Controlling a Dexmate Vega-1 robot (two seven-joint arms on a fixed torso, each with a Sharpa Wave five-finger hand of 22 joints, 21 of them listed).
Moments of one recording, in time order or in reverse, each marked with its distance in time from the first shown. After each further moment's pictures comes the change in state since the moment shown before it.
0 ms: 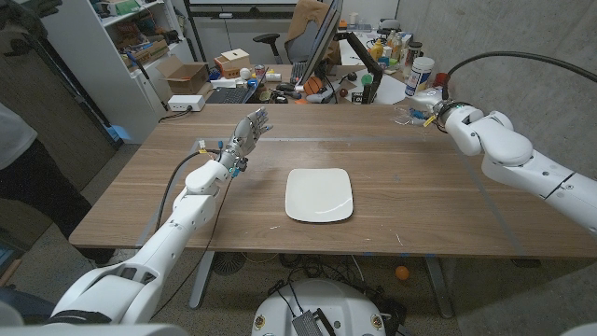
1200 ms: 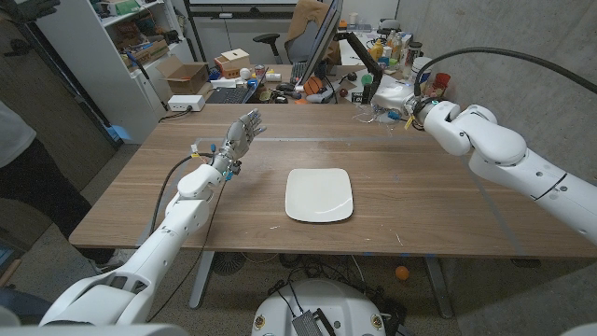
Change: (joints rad) left arm 0.041 0.029 -0.024 -0.029 -0.036 -0.013 -0.002; left_hand 0.000 0.000 0.000 0.000 0.000 0.000 0.000 0.000 0.000 0.000 0.000 0.000 0.000 0.000 0.000 0.000 0.000 -0.006 0.006 -0.007 0.000; right arm -0.012 0.062 0.038 -0.139 -0.011 0.189 -0.001; right_hand -0.005 0.005 -0.001 0.001 -0.002 -0.004 -0.004 0.002 0.010 0.000 0.000 -0.004 0.005 0.002 0.002 -0.030 0.024 -0.011 0.011 0.036 -0.022
